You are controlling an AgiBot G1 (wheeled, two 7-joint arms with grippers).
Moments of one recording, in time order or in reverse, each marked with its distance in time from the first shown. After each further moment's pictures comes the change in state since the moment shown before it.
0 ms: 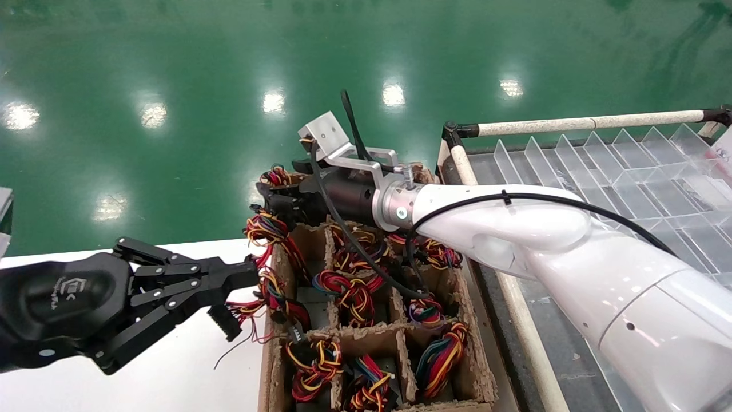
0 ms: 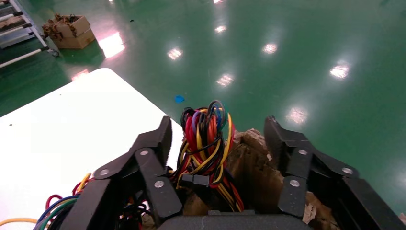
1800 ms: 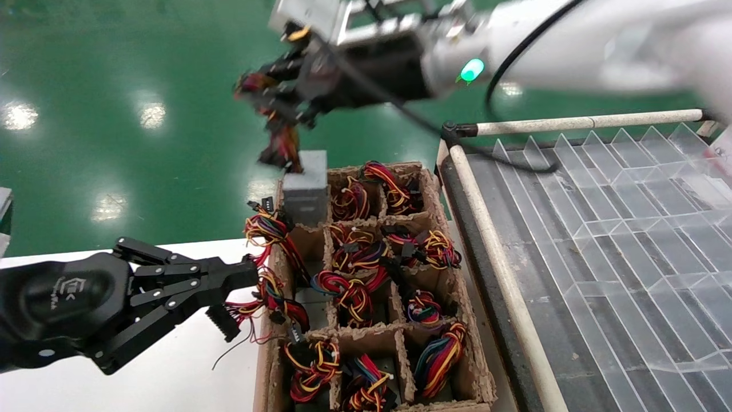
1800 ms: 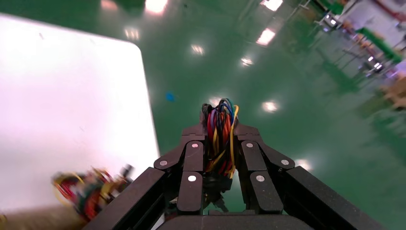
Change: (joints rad) left arm 0.000 0.000 0.000 0.000 0.000 0.000 0.000; right arm 0.450 0.068 -0.179 -0.126 0.124 -0.458 -0.421
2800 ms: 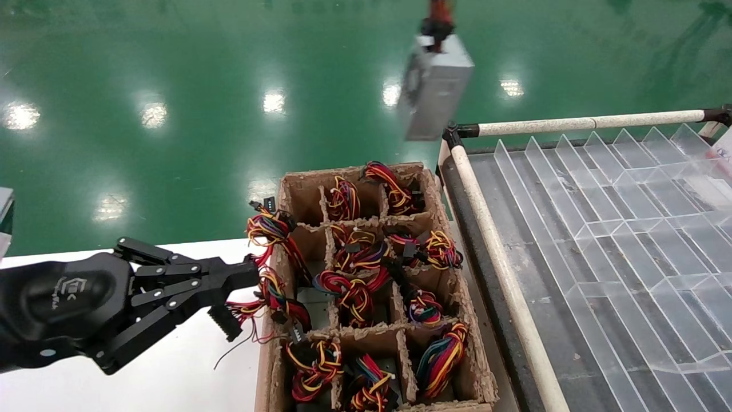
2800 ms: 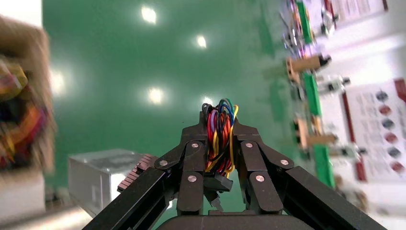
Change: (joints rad) left arm 0.000 0.000 0.000 0.000 0.000 0.000 0.000; right arm 0.352 0.061 -0.079 -0.344 -0.199 -0.195 -0.355
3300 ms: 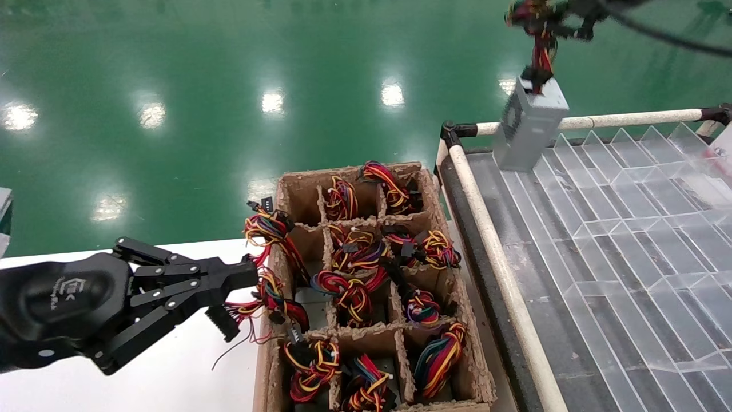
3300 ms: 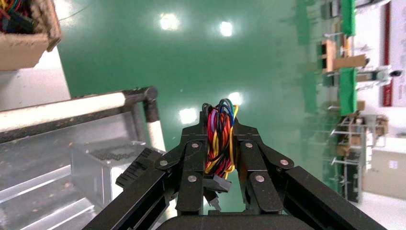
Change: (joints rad) left arm 0.000 0.000 0.000 0.000 0.000 0.000 0.000; right arm -0.025 0.018 -0.082 -0.118 -0.123 0.046 0.007
